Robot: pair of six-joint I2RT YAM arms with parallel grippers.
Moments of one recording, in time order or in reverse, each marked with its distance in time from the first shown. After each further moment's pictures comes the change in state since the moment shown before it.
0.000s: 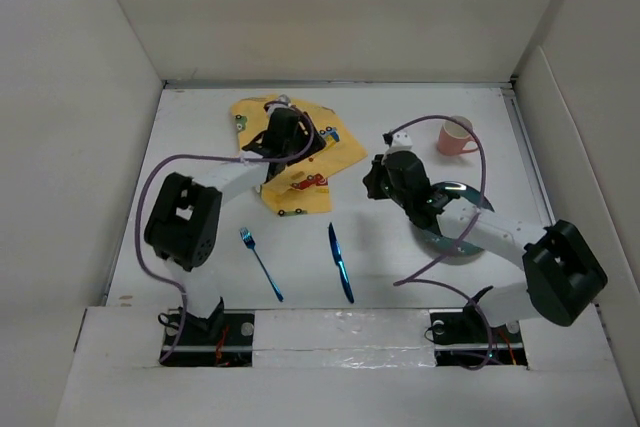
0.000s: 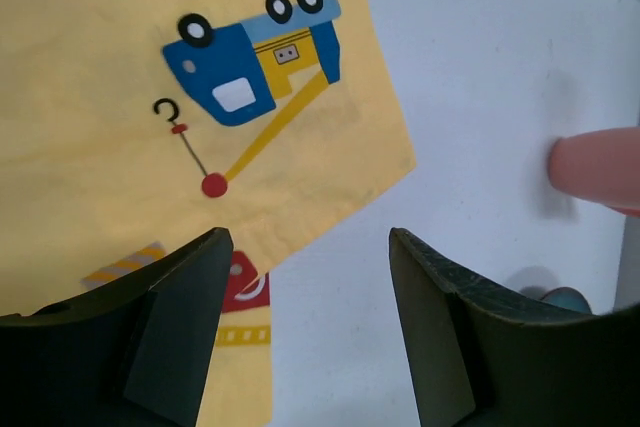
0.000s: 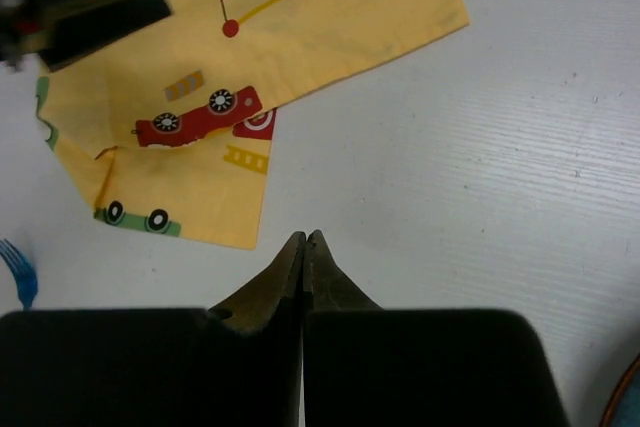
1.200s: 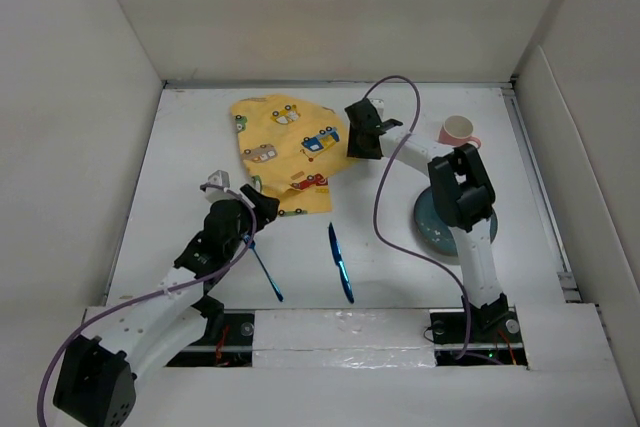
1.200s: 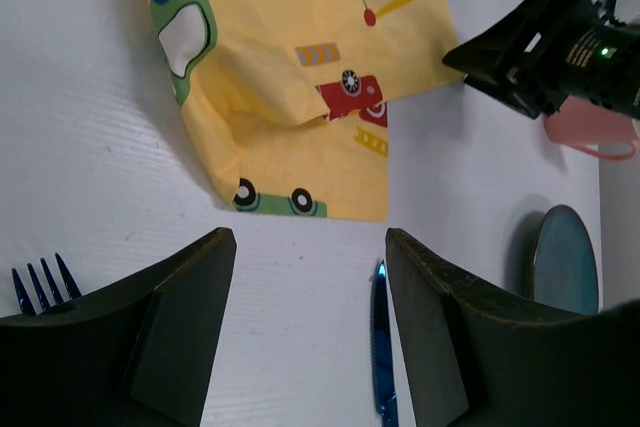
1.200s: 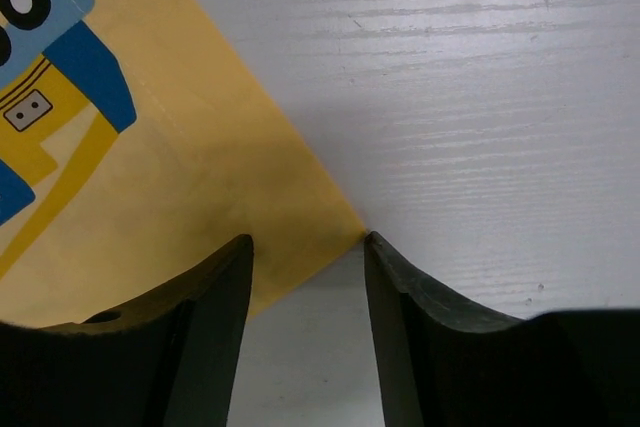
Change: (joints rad) left arm 0.013 -1.093 -0.912 0.036 -0.177 -0.059; right arm -0.159 0.870 0.938 -0.543 0.108 0.045
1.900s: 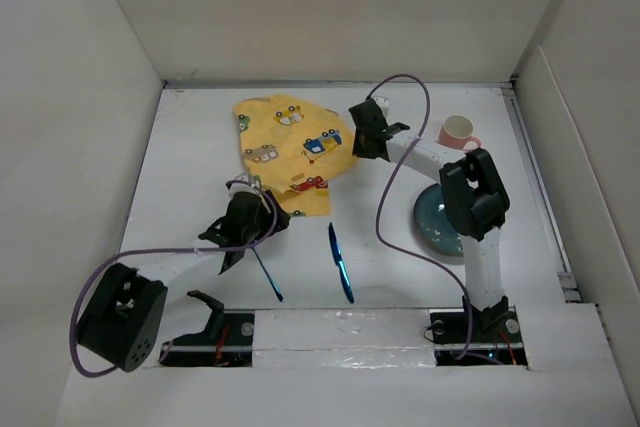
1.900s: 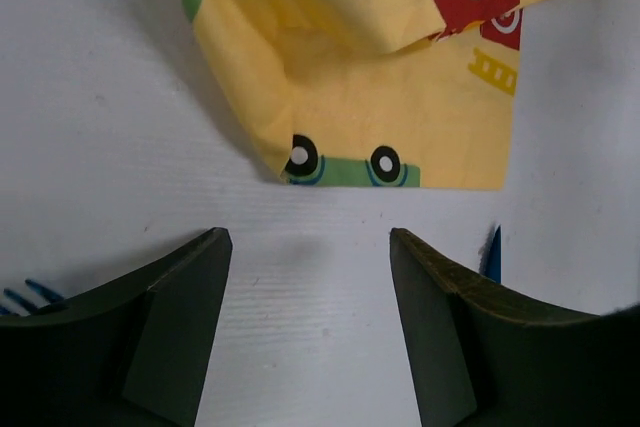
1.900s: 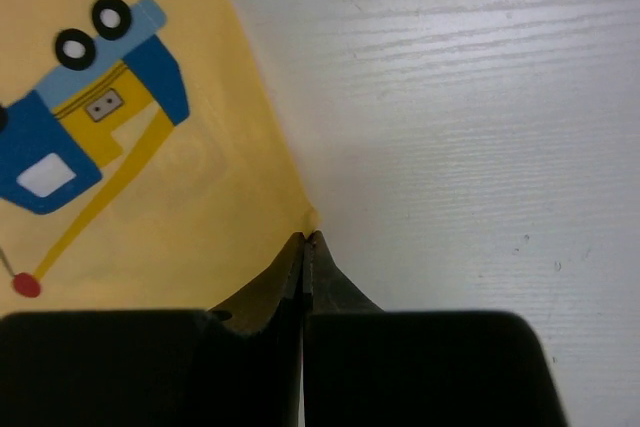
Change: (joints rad) left arm 0.000 0.364 0.001 0.087 0.105 0.094; right arm 0.013 -0.116 -0.132 0.077 0.011 0.036
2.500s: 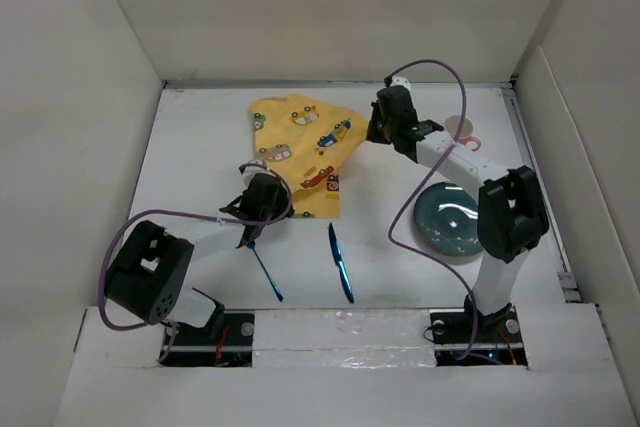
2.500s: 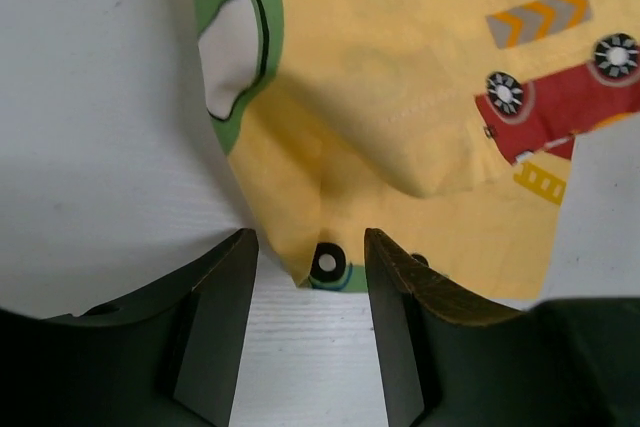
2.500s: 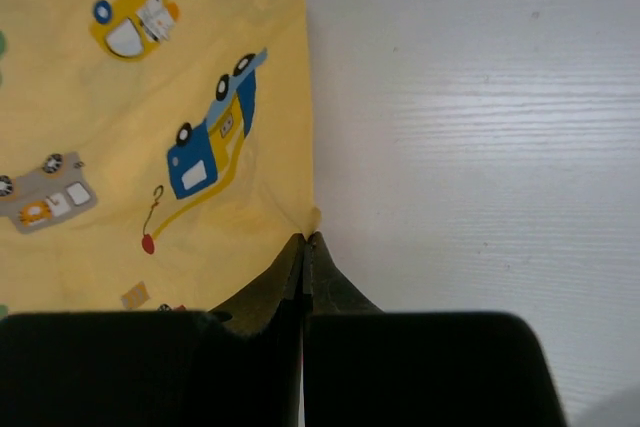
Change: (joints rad) left arm -0.035 0.278 0.201 0.005 -0.112 0.004; right arm -0.048 -0.259 -0.142 0.127 -0.113 -0.076
